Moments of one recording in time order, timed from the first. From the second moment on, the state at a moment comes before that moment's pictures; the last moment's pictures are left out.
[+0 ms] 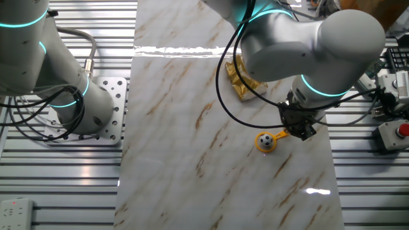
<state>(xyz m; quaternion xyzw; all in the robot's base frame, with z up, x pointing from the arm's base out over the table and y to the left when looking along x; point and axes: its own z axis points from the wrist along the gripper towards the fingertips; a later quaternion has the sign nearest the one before) 0.597 -0.071 0.025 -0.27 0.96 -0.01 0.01</state>
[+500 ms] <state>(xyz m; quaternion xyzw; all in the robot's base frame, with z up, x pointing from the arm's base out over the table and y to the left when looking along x) 0.597 -0.071 0.025 -0.29 0.96 -0.01 0.02</state>
